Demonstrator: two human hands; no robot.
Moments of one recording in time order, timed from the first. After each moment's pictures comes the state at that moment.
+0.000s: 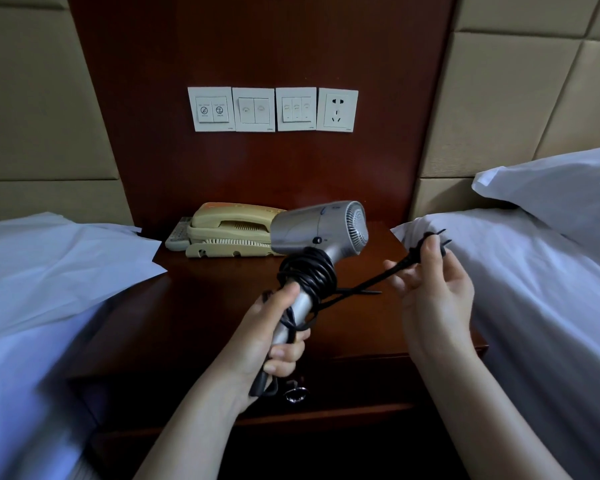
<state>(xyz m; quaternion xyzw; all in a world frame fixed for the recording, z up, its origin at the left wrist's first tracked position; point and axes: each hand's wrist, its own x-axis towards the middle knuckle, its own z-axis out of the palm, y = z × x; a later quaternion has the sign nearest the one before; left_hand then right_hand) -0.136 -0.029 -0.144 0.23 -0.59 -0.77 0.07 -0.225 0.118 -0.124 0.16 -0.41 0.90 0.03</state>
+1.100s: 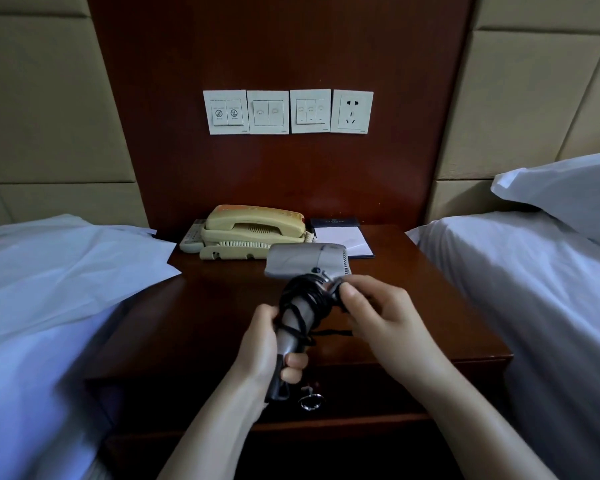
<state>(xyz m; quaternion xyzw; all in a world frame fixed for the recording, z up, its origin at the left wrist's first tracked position) -0.128 -0.033 -0.170 0.26 -0.46 -0.84 0.09 -0.201 0.103 -0.141 0.44 -0.67 0.60 -0.06</state>
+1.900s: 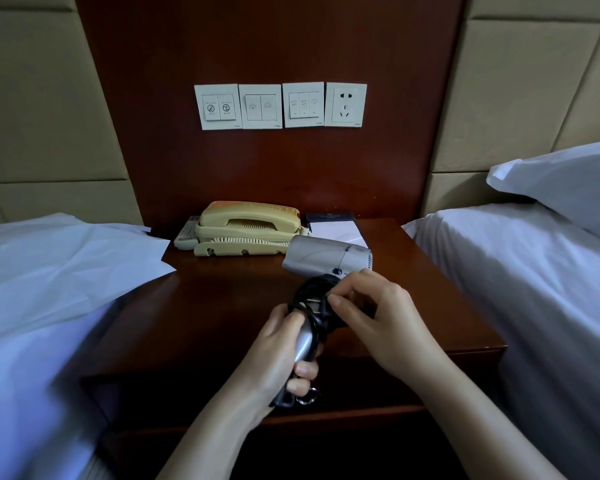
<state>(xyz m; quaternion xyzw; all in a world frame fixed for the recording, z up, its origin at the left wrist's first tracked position) -0.115 -0.003 -0.167 0.22 -0.60 -0.76 0.13 -0.206 0.111 -0.143 0.45 -0.74 0.50 0.04</state>
